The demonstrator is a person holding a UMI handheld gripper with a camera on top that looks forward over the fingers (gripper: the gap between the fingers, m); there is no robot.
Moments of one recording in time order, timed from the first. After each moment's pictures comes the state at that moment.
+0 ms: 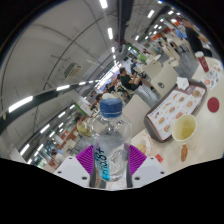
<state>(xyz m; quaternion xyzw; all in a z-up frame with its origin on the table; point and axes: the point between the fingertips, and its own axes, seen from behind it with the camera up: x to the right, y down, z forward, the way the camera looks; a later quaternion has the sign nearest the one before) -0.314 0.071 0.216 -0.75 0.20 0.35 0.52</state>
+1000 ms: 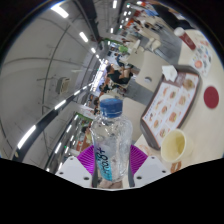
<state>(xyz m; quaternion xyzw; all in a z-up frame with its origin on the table) -0.208 0.109 0.245 -0.71 0.31 0.46 0.44</state>
